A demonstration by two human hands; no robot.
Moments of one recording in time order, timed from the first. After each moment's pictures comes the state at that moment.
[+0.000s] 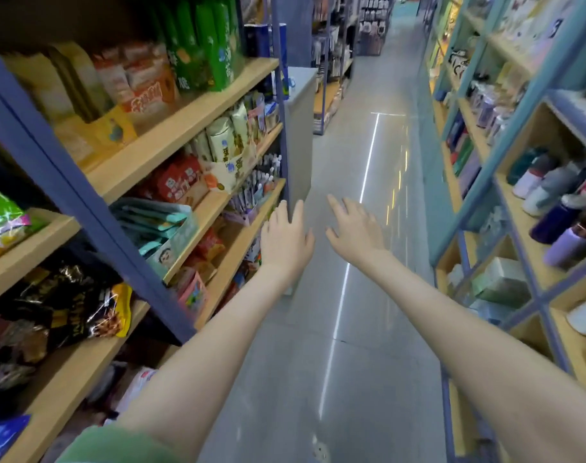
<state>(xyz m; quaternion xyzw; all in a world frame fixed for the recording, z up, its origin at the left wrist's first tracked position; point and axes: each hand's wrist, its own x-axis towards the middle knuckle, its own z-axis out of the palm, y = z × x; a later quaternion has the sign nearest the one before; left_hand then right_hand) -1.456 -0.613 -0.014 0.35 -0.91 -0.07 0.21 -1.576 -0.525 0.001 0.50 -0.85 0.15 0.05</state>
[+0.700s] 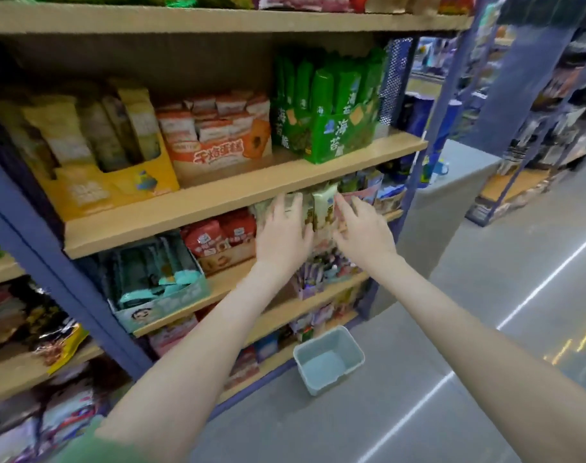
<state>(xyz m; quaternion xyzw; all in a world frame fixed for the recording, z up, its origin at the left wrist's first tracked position) -1.646 -0.870 0.061 0.64 -0.72 0.00 0.27 -1.806 -0.886 0.064 0.77 -0.61 0.18 0.07</state>
